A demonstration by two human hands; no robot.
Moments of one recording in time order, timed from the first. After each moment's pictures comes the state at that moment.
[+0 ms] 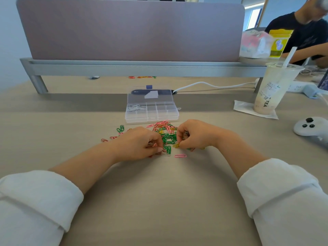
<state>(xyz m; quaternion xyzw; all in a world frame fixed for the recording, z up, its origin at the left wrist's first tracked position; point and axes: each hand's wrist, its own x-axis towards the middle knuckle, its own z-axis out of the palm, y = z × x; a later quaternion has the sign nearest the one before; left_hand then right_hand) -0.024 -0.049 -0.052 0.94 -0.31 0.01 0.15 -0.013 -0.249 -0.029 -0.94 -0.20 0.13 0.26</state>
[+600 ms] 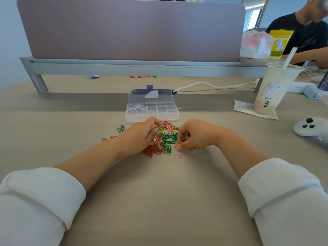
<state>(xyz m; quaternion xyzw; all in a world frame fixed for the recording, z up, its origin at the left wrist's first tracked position) -0.024 -0.053 -0.050 0.94 -0.24 0.03 0.24 -0.012 -0.251 -0.026 -0.94 -0.20 0.14 0.25</state>
